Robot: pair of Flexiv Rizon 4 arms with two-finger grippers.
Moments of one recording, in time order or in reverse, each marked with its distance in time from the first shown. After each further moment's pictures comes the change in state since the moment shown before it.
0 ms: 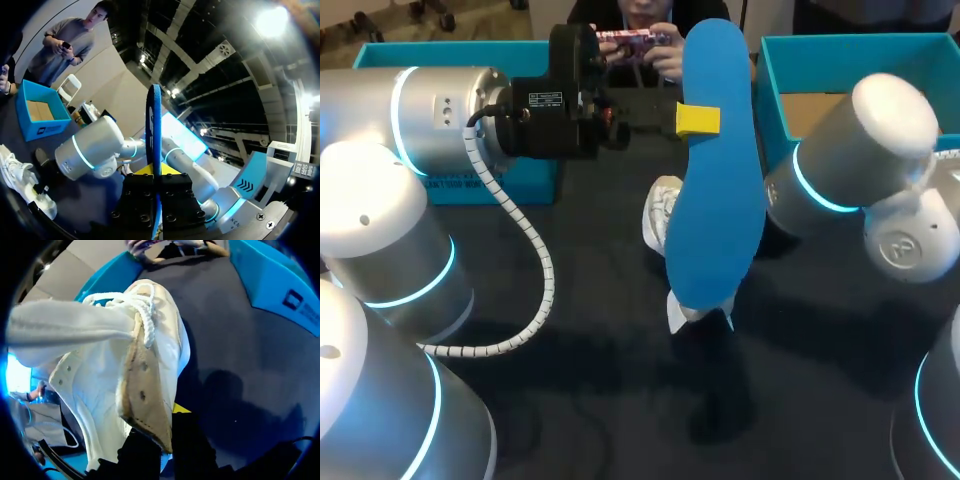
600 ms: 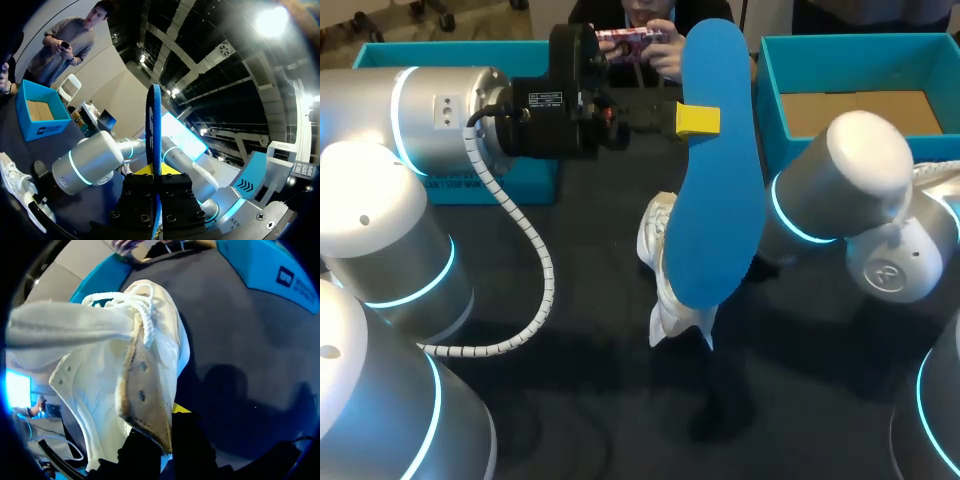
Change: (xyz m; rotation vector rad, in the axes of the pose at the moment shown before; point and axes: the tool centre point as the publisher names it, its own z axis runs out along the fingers) left arm 0.000 0.000 0.000 0.000 0.000 0.000; right arm 0.013 -0.020 0.030 -0.006 -0.011 0.141
